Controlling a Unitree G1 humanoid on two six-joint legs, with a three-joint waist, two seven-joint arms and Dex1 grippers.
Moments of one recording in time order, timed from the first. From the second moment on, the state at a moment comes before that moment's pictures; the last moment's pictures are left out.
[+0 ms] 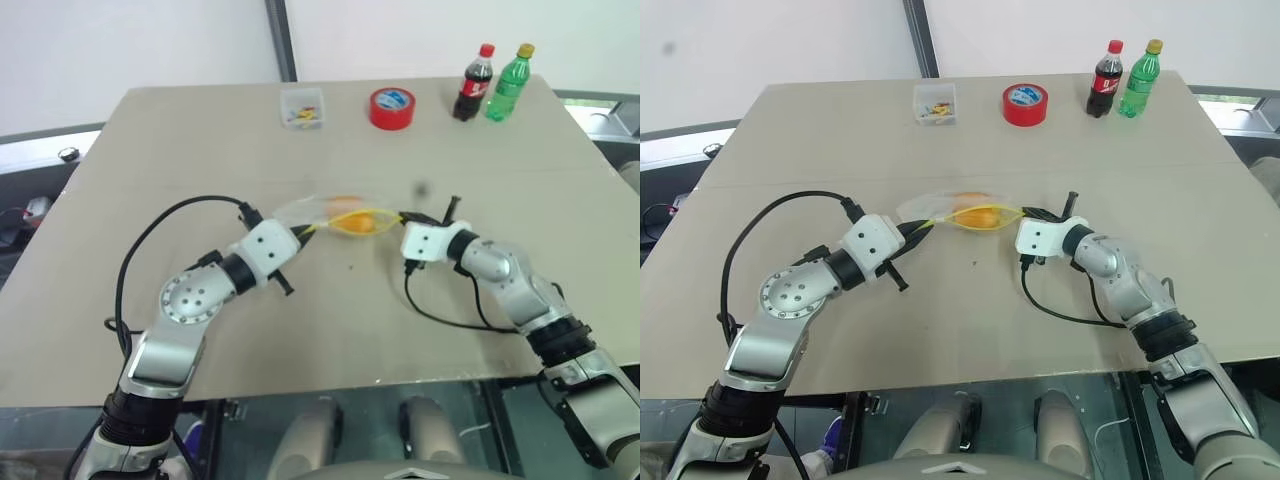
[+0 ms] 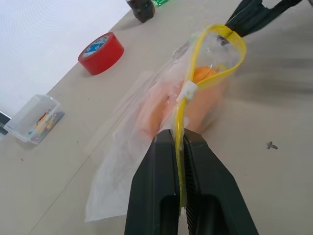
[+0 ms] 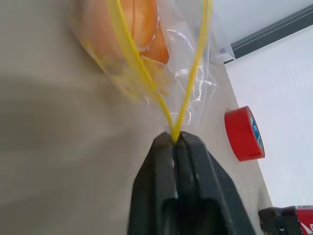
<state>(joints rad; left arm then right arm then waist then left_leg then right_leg) -0.19 0.58 -0.04 -0.37 0.00 0.21 -0.64 -0.55 -0.50 0.34 0.22 -0.44 -0.20 0.44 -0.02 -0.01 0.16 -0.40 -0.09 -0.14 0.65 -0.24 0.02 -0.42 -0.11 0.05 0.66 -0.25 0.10</state>
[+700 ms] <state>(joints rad) -0.73 0.51 -0.12 0.18 0.06 0.05 -0.56 -0.84 -0.59 0.22 0.31 -0.36 -0.08 0.49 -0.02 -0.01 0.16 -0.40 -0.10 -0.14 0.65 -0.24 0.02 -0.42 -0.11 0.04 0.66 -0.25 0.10</state>
